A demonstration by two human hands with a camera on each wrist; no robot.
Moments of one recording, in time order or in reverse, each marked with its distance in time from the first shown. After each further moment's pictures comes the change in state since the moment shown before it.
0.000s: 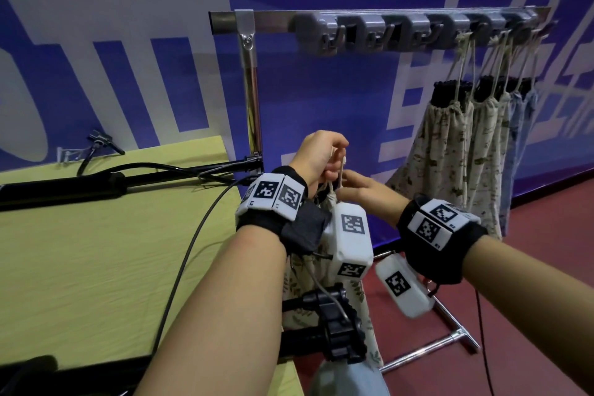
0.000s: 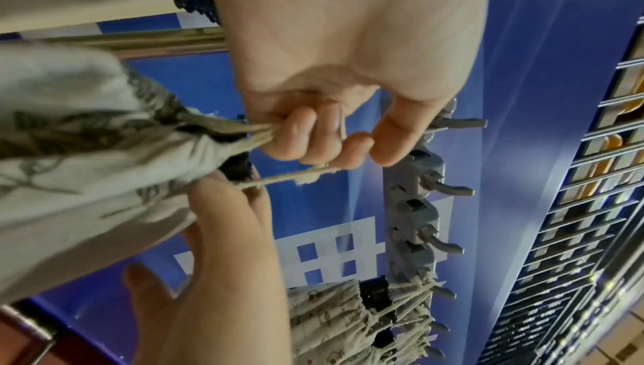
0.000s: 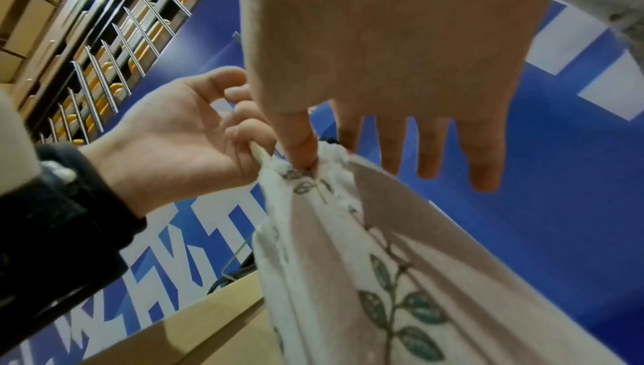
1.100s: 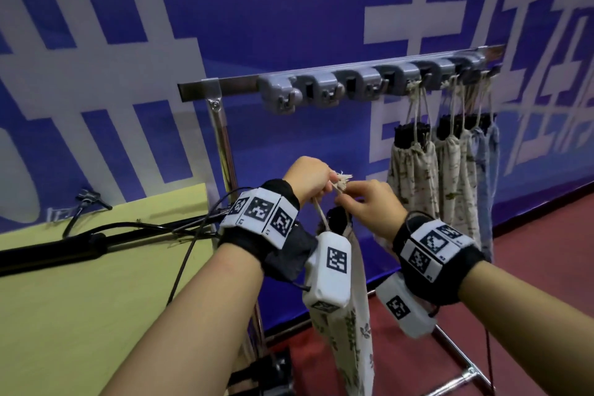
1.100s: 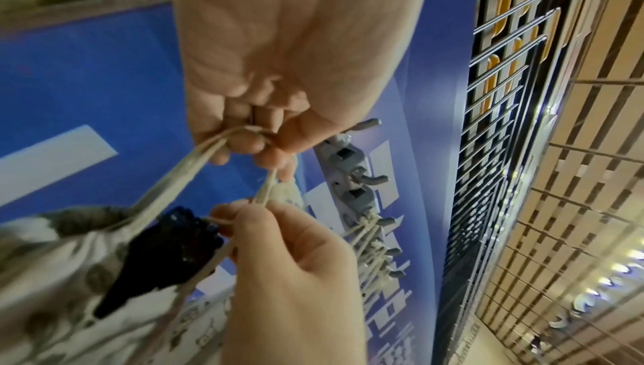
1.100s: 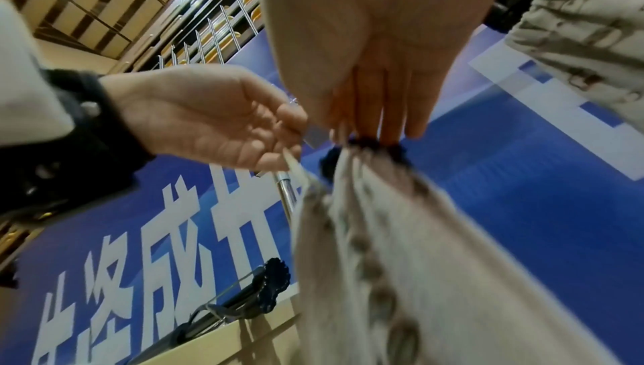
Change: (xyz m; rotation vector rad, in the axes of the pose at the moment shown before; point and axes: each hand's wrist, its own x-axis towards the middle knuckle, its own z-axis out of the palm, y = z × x) left_hand 0.014 0.045 0.048 0.642 0.013 0.043; right_hand -0.007 -0.011 -0.063 -0.408 0.431 -0.415
